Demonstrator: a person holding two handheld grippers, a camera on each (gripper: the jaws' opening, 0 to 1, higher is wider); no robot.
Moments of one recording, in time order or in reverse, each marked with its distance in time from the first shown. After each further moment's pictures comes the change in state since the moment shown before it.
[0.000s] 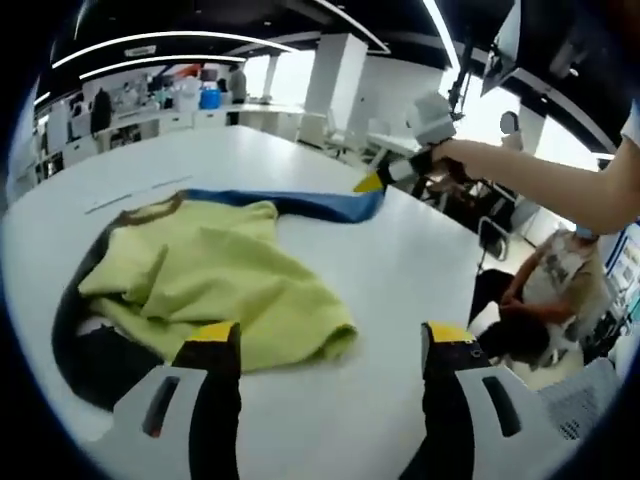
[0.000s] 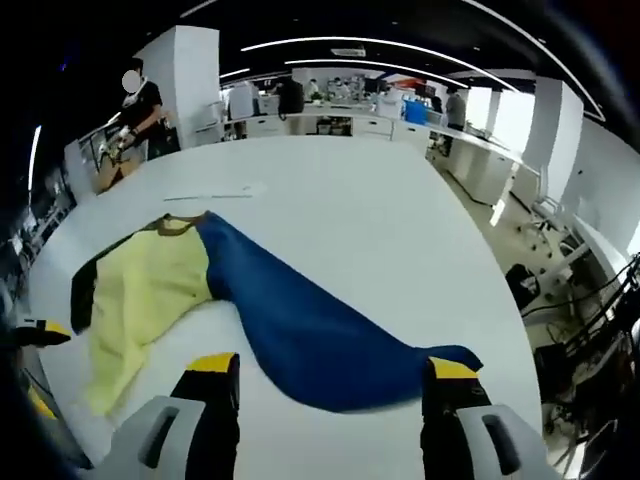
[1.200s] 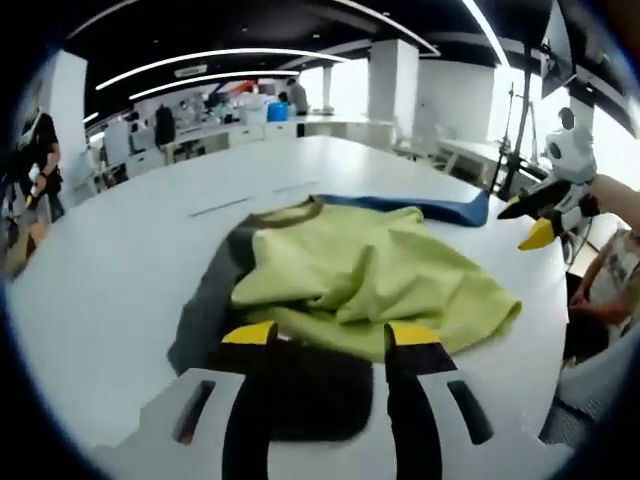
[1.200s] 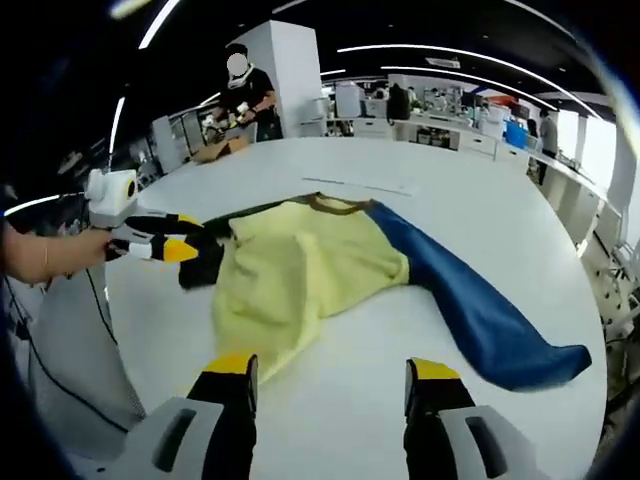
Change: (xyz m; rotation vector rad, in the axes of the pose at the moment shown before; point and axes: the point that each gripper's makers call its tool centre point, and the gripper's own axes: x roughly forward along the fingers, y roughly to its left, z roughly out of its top) left arm -0.038 0.166 0.001 0.021 -0.029 0.303; right arm -0.030 0.160 -0.032 -0.169 0.001 0.357
